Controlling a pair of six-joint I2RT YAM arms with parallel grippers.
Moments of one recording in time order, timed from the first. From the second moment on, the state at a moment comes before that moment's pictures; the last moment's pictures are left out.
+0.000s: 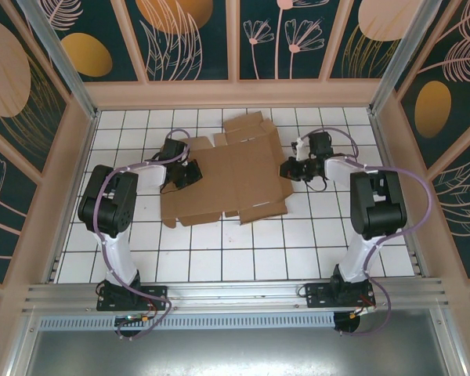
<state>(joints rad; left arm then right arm) -0.30 1.94 1.09 -0.14 0.31 -0.70 0.18 1.80 1.08 -0.28 -0.59 0.27</state>
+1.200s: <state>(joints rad) -0.30 1.91 1.04 -0.14 0.39 -0.74 0.19 1.80 1.10 -0.34 -0.87 0.26</state>
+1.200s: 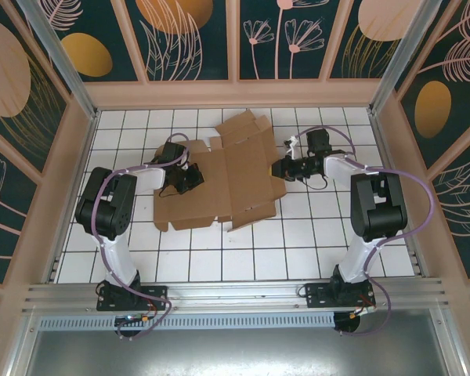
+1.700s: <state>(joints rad) -0.30 1.87 1.03 -0.13 0.43 -0.78 0.27 1.80 1.38 -0.63 -0.47 0.10</state>
